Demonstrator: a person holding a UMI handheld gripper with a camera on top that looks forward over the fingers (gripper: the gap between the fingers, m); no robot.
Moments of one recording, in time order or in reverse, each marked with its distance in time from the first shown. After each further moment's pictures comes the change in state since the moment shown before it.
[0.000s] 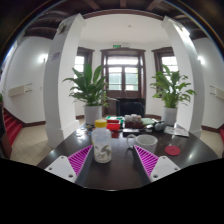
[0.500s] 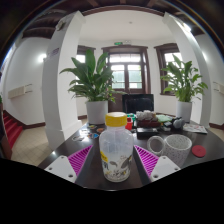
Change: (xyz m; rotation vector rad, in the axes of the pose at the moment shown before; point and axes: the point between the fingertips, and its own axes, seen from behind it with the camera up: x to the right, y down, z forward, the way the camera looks) arm -0.018 0.000 0.129 -0.010 -0.038 0.019
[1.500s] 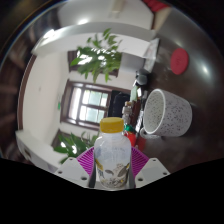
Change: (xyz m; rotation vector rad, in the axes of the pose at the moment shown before) arm 0.049 -0.045 0.027 0.255 -0.037 1.353
